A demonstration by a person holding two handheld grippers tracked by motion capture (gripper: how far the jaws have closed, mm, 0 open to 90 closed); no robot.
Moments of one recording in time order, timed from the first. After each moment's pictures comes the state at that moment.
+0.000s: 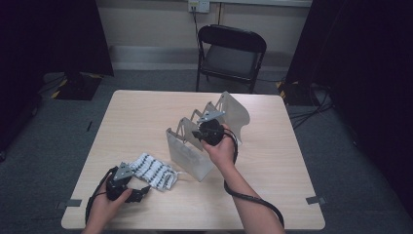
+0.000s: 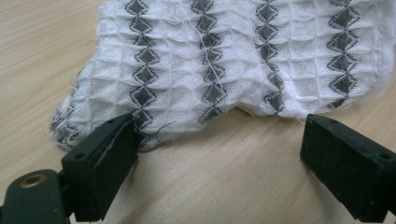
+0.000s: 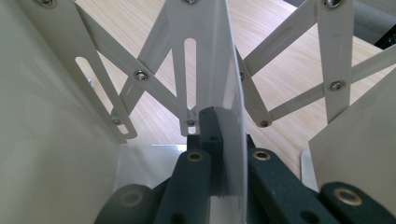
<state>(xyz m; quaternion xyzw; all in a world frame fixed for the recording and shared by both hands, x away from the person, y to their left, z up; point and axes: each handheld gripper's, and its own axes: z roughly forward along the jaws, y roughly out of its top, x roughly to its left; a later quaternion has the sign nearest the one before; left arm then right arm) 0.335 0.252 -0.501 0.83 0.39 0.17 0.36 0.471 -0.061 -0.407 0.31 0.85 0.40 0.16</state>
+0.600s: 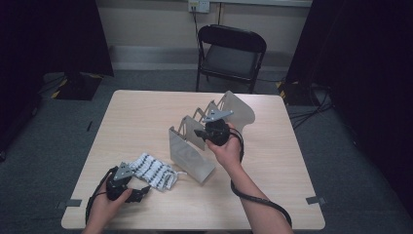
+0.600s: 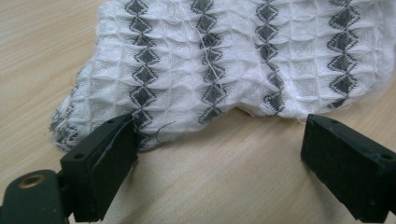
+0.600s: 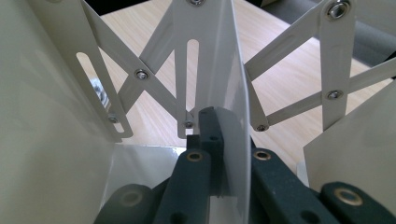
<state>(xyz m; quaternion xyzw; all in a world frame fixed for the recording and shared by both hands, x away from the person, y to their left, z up) 0.335 0.252 -0.501 0.83 0.39 0.17 0.36 0.464 -0.075 -0.393 0.28 0.84 0.43 0.16</state>
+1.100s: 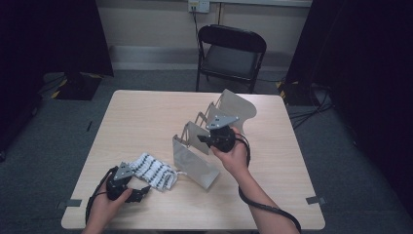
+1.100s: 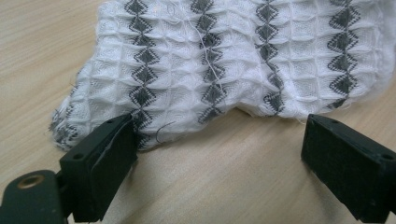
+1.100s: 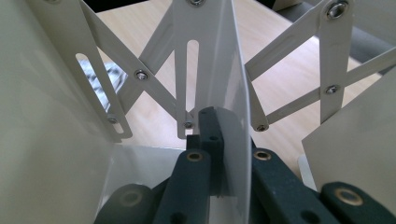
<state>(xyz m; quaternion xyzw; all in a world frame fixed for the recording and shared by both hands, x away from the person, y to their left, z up) 0.336 0.252 -0.501 0.83 0.39 0.17 0.36 0.442 -0.091 -0.393 0.24 0.85 0.44 0.16</state>
